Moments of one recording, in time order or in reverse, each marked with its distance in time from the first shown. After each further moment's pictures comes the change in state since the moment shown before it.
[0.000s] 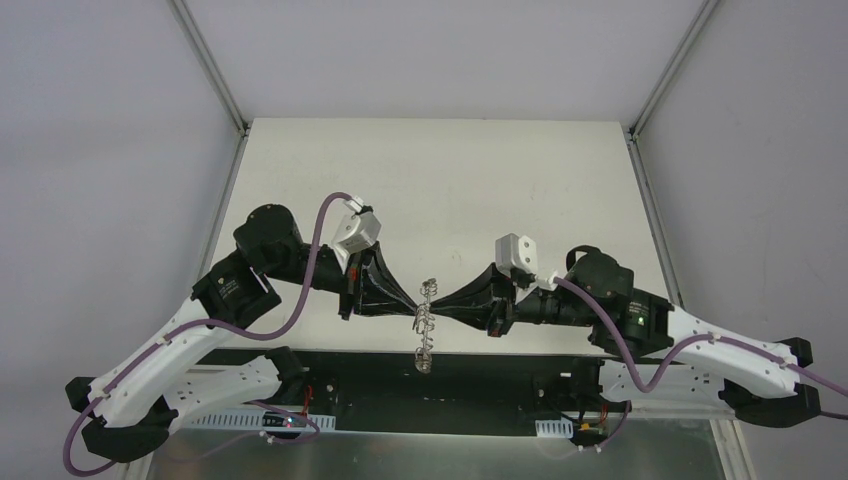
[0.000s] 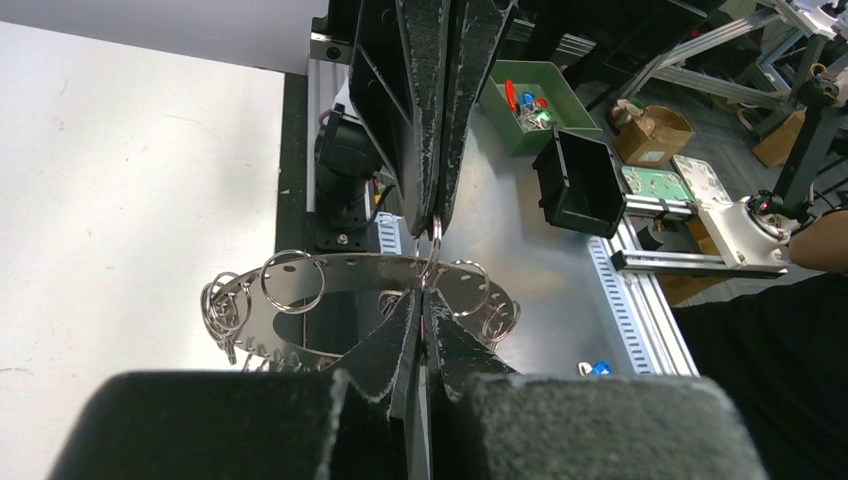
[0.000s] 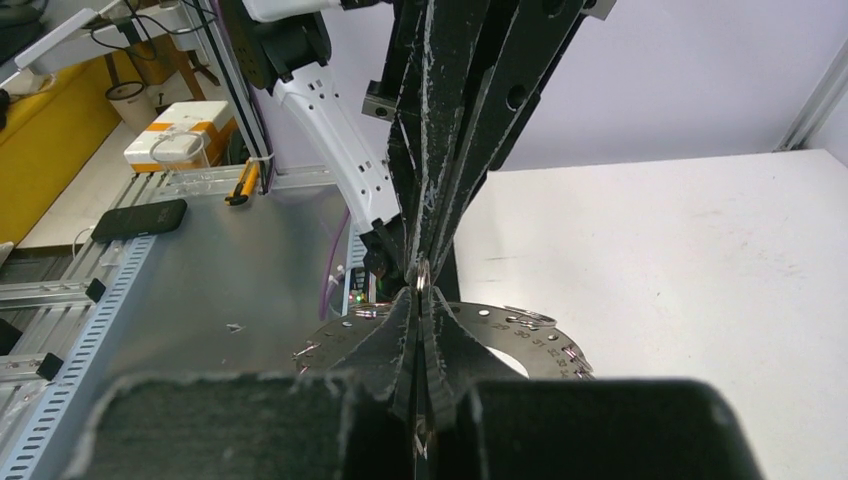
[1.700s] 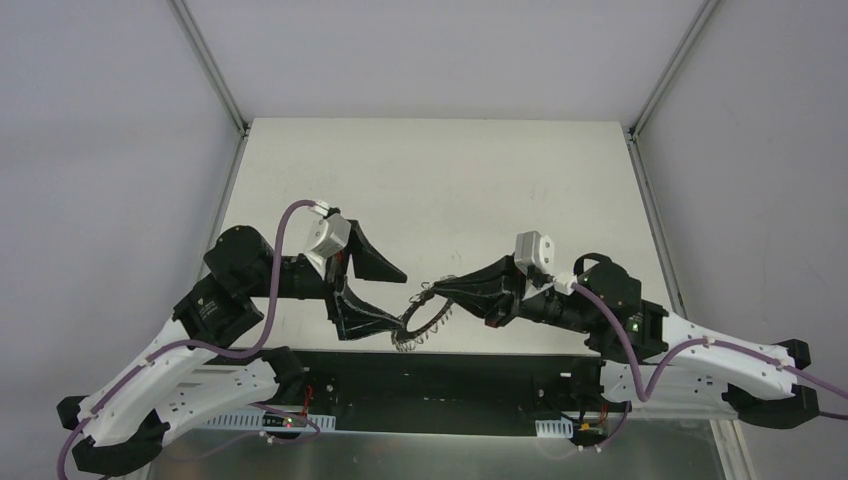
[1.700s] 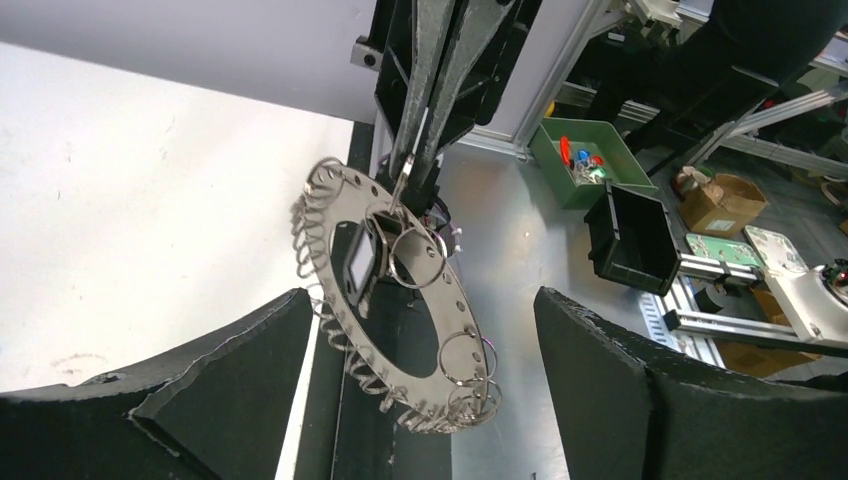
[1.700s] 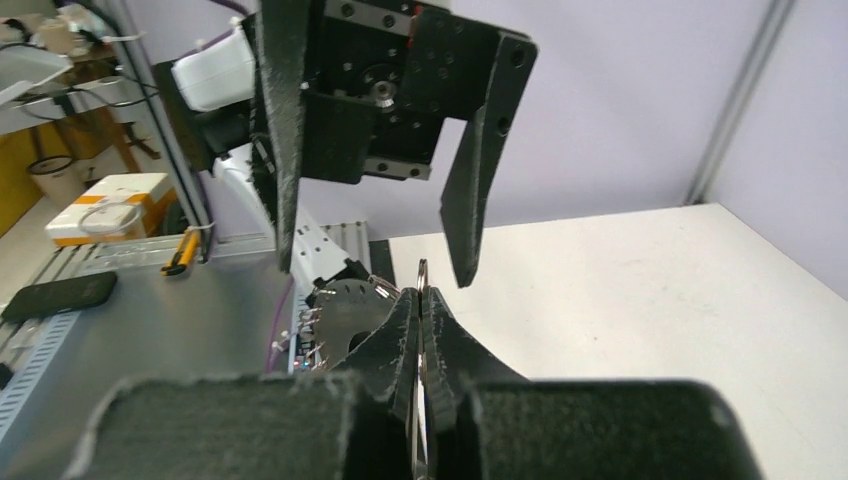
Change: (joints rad) left arm 0.000 -0.129 -0.064 0.053 -0.166 -0.020; right arm 0.010 -0.062 -0.112 0.210 0.111 -0.040
